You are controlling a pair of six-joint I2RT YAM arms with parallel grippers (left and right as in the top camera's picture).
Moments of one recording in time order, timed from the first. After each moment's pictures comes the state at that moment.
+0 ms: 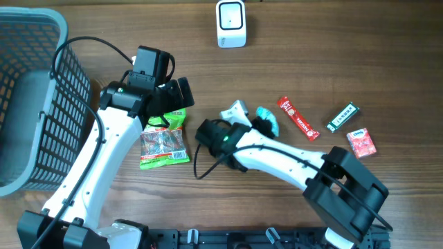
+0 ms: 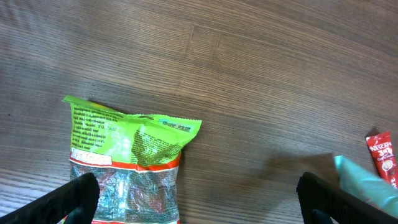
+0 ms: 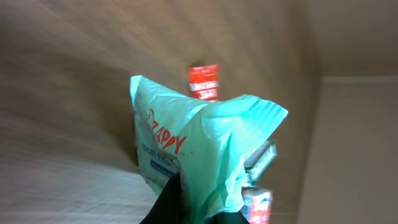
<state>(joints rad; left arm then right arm) -0.28 1.46 1.24 -0.89 -0.05 -0.53 0.93 1.86 1.16 -0.92 0.91 0.33</state>
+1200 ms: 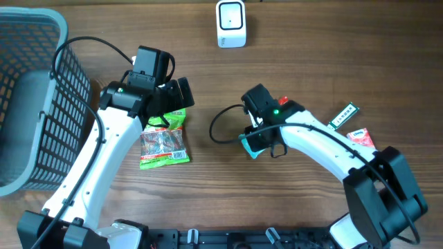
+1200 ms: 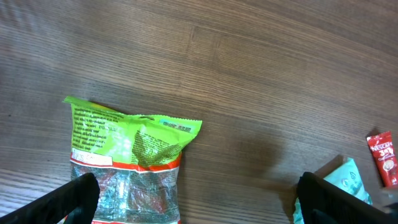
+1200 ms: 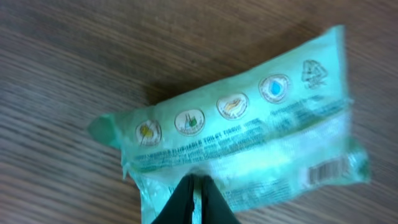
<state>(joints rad) -0.28 1.46 1.24 -0.89 -0.05 -0.53 0.58 1.71 1.00 -0.68 -0.01 0.21</state>
